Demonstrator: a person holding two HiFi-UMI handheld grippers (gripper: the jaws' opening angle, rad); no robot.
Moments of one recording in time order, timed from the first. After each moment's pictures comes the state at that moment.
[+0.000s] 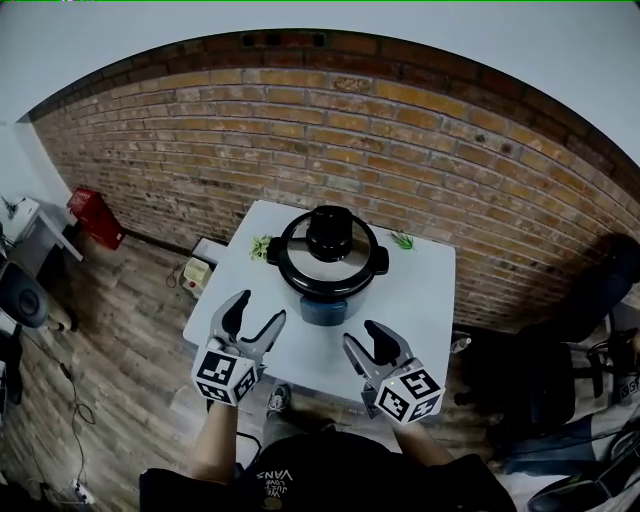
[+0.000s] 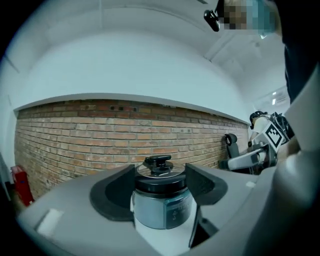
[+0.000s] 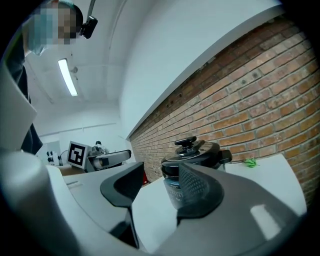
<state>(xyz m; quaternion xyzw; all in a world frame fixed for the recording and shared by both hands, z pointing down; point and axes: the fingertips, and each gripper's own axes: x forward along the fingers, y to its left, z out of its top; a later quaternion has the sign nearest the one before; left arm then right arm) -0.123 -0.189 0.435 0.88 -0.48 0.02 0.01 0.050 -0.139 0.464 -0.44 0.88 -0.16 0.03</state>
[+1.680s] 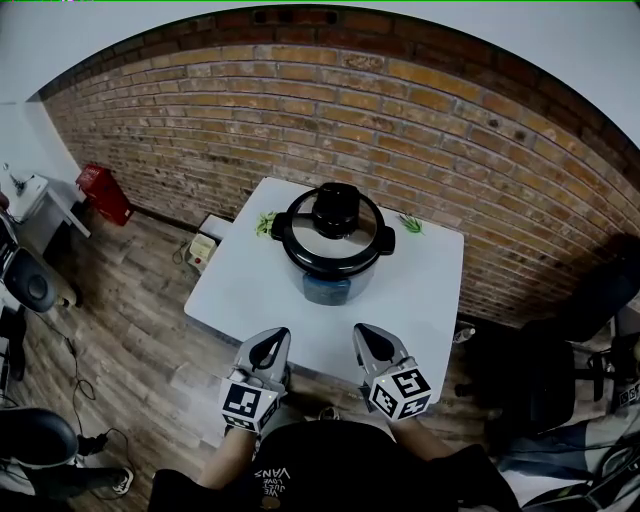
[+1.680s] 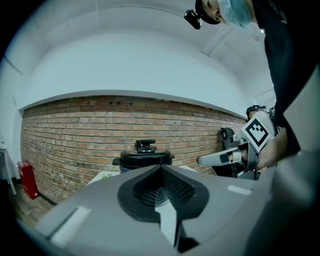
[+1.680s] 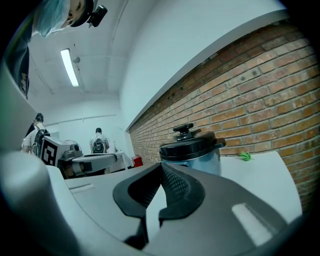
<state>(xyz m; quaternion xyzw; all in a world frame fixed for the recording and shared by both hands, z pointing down) -0.088 -0.103 0.489 0.87 -0.50 0.04 0.01 0.052 -0.116 0.509 -0.45 0.88 -0.15 -0.02</state>
